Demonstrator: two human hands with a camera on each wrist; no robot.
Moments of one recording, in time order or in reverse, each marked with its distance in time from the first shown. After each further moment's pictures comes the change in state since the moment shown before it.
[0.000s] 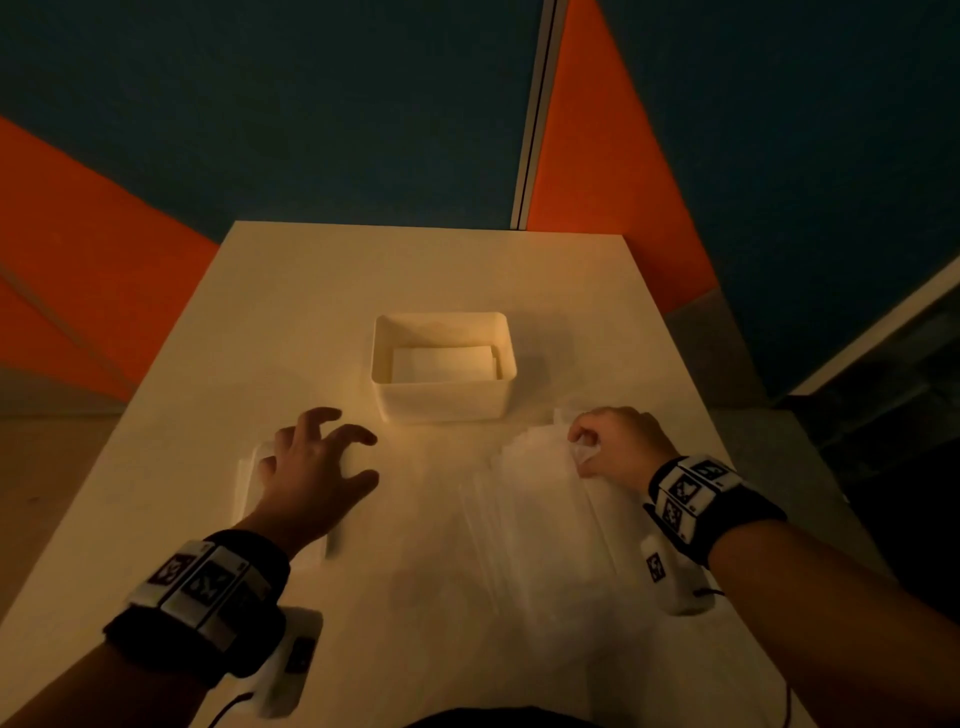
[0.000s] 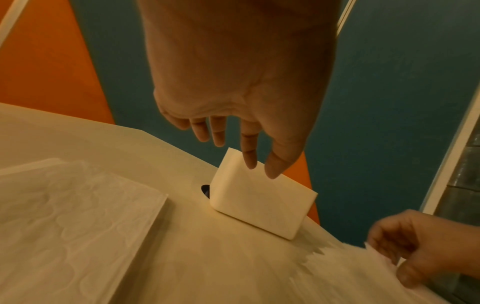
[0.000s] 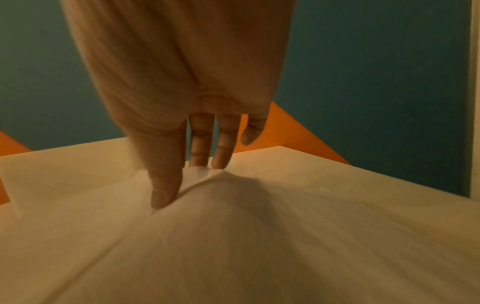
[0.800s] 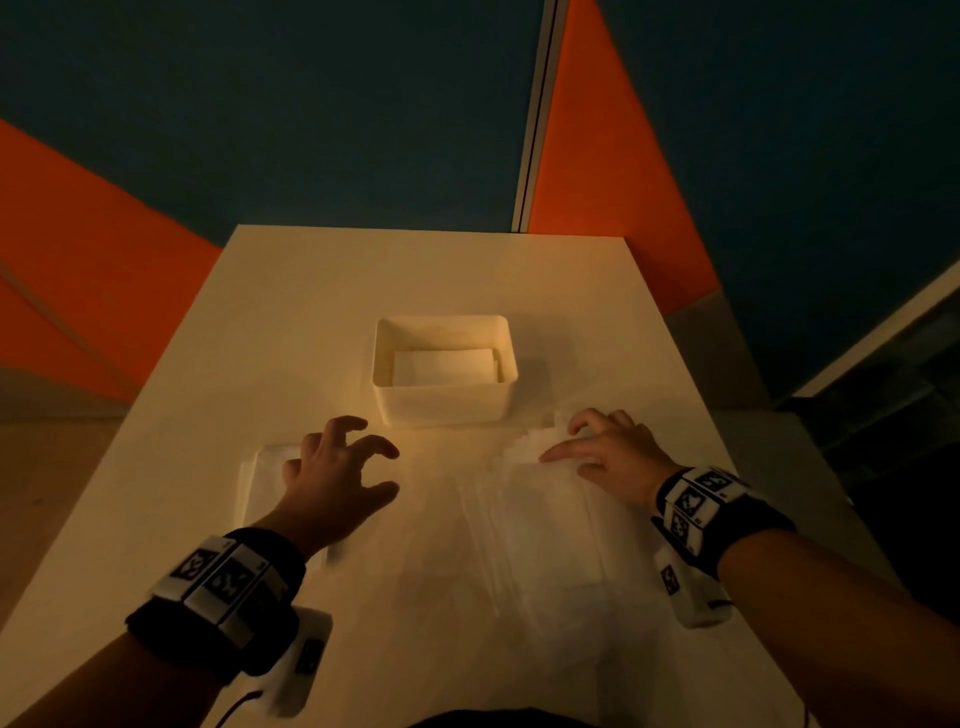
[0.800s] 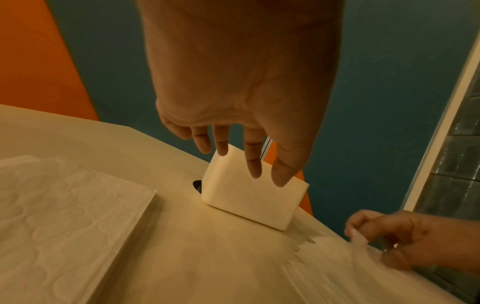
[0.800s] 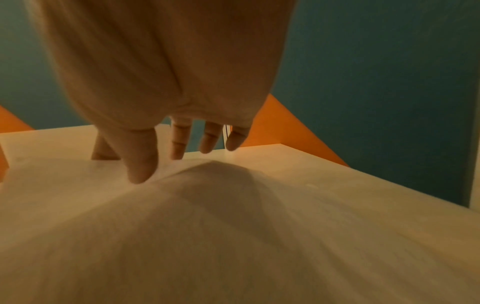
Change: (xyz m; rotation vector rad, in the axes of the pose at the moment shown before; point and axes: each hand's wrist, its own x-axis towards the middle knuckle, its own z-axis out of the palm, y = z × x) left_hand -0.001 0.010 0.006 0.066 -0.093 0.065; right_hand -0.009 0.008 0.011 -0.037 -0.093 -0.213
